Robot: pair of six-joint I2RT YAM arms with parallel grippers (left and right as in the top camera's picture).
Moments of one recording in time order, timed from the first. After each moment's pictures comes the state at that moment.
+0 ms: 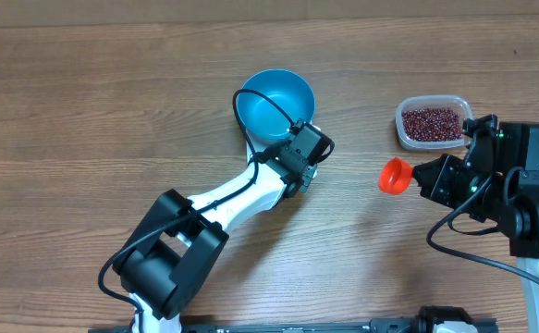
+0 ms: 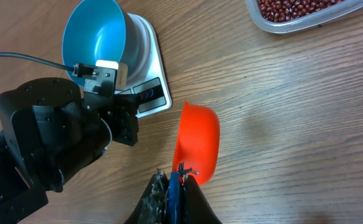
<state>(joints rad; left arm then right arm) -0.73 1.94 1.20 -0.36 -0.28 -0.23 -0.04 1.06 1.28 -1.23 -0.34 0.36</state>
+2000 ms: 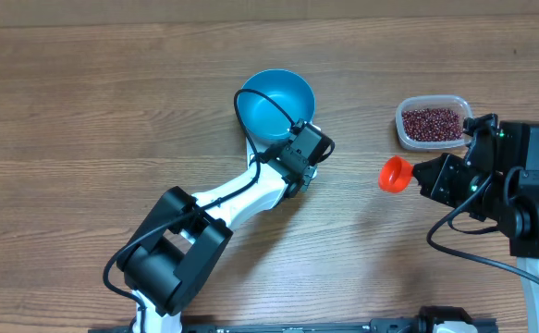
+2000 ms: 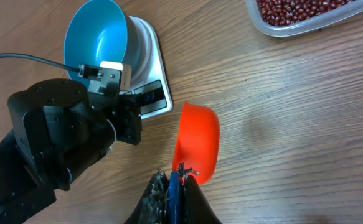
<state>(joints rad) -0.72 1.96 1.20 -0.34 -0.30 -0.22 -0.04 1.06 1.28 -1.22 -0.34 0.36</state>
